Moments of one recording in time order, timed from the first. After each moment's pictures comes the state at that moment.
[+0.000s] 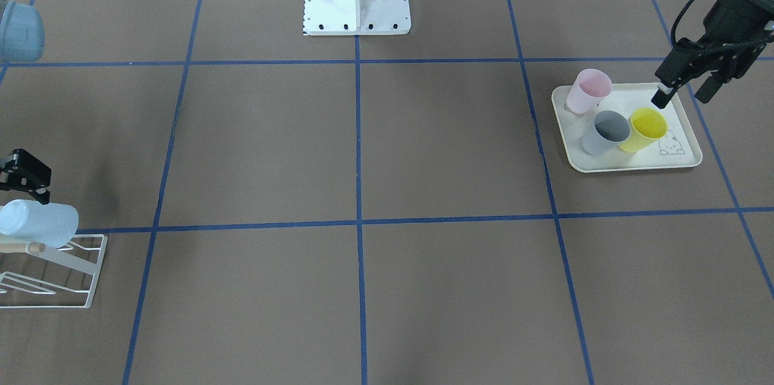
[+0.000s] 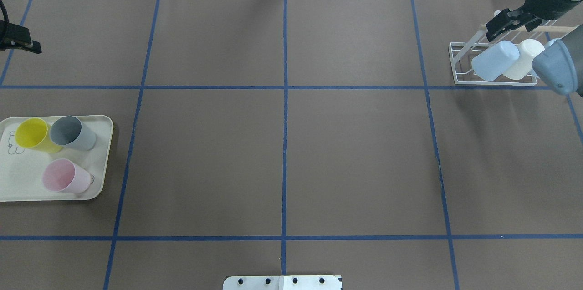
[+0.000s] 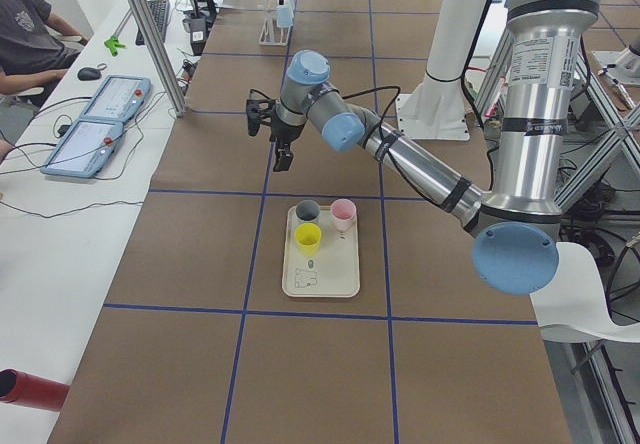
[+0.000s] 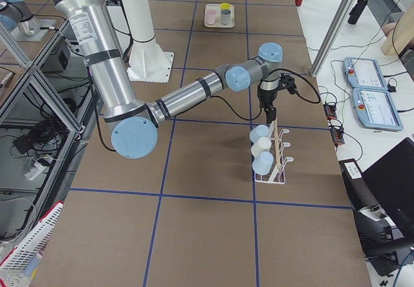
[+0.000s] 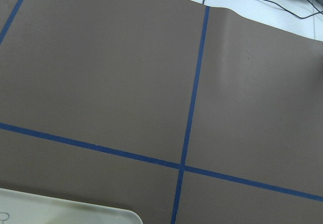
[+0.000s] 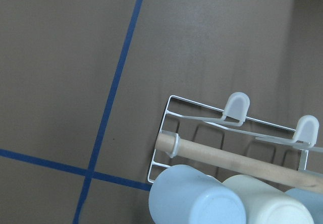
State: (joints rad) left arm -1.16 -1.59 -2.10 -1.82 -2.13 -1.01; right arm 1.18 -1.23 1.73 -1.59 2.15 0.37
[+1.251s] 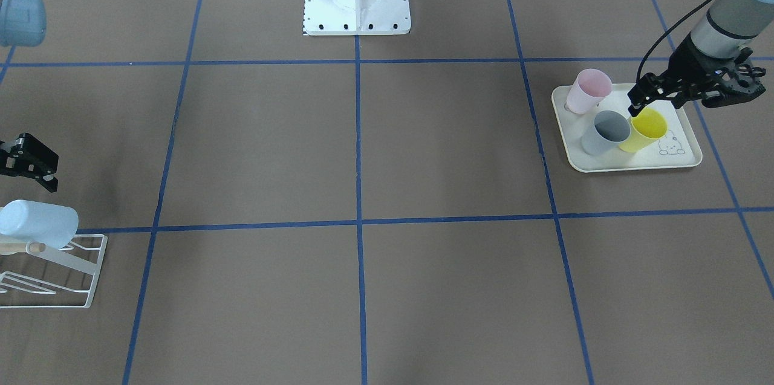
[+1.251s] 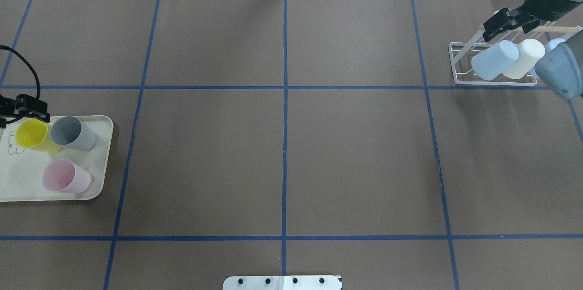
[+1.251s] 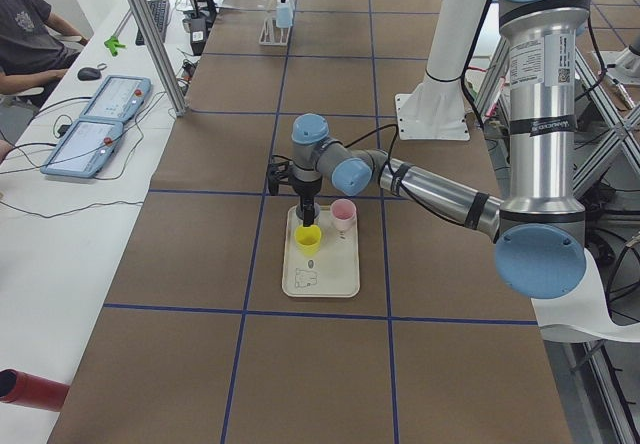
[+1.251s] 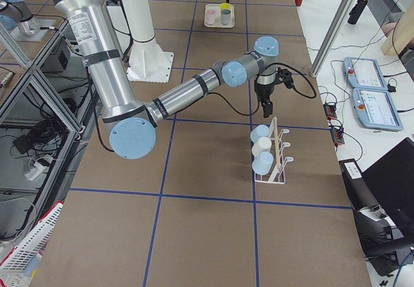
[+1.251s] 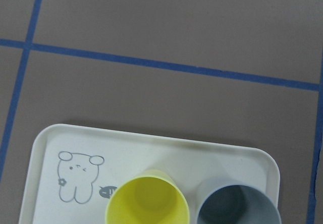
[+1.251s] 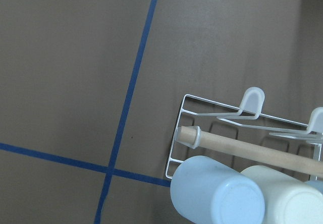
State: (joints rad) left arm -0.98 -1.48 -1.96 -1.82 -2.14 -0.93; right arm 1.18 -1.24 1.77 -1.59 2.17 0.41
